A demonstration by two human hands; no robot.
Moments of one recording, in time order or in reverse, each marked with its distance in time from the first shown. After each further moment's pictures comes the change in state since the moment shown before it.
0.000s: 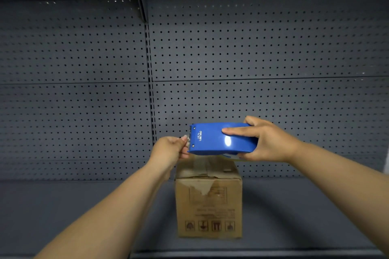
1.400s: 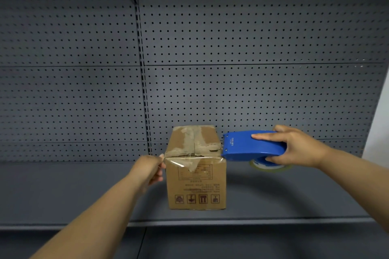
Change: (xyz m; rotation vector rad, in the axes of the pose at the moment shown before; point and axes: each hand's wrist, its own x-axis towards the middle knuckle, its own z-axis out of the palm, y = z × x) left_hand -0.033 -0.063 -0.016 0.130 0.013 -0.384; right_hand -0.090 0.048 -0.013 -0.085 -0.135 0.229
